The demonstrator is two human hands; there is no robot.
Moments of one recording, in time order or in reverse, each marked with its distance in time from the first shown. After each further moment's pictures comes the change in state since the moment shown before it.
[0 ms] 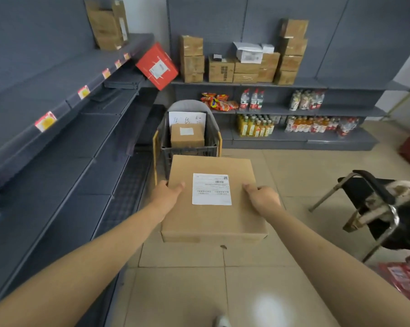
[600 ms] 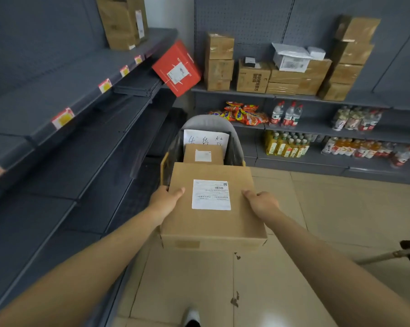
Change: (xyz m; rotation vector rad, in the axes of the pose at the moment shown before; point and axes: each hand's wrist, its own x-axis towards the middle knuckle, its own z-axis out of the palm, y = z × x) left_hand 0.333 0.085 0.009 -0.032 0.008 -0.100; right_hand 0.311 -0.182 0.085 -0.137 -0.163 -0.030
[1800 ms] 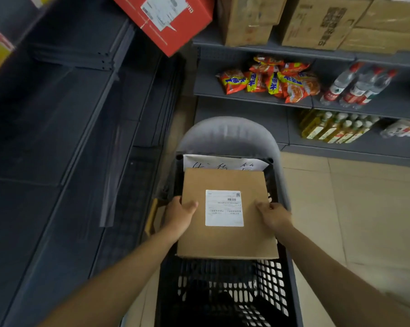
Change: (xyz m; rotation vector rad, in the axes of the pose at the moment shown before) left_hand 0.538 0.076 0.071 0.122 -0.114 -0.268; right_hand 0.499 -0.170 0.124 -0.058 -0.124 0.291
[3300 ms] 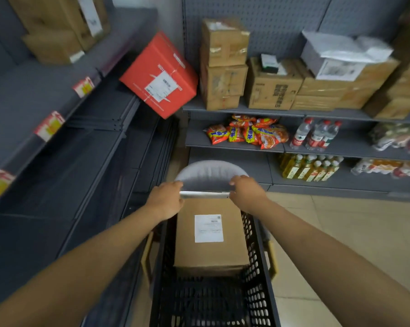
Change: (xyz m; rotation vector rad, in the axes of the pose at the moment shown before) left_hand -0.065 0.122 -0.070 0.928 0.170 0.622; right_hand -0.106 -0.128 -0.095 -0.568 0.203 -0.636
